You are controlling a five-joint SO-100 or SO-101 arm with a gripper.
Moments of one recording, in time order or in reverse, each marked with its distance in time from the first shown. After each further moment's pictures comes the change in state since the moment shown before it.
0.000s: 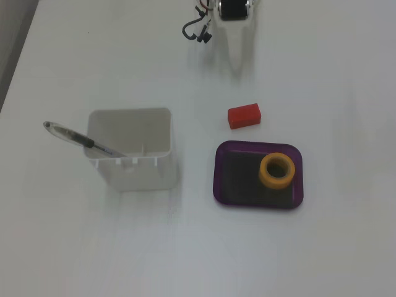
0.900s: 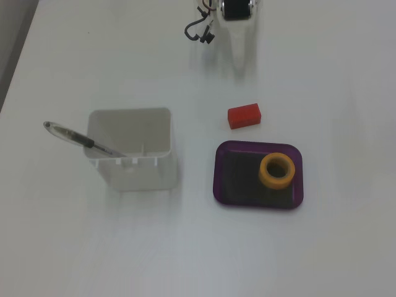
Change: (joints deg) arm -3.4 0.0 0.1 0.0 0.0
